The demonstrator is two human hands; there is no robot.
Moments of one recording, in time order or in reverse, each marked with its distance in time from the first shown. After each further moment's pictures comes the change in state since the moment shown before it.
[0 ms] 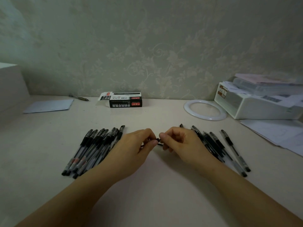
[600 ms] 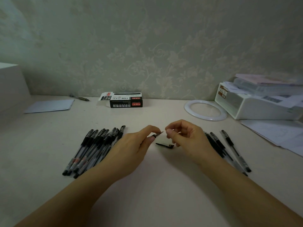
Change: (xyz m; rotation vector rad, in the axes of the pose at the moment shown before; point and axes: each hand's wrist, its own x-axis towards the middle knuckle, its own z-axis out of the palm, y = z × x) left_hand -0.001 0.000 -0.003 -0.002 -0.069 -0.020; right_hand 0.004 -0.002 -0.006 0.139 0.161 0.019
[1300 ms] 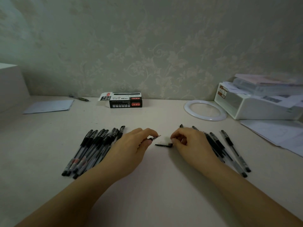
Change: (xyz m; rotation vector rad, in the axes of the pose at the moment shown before) left_hand 0.000 -0.002 0.001 0.075 0.029 -0.044; right_hand -0.002 0.010 -0.008 -0.665 0.041 -0.127
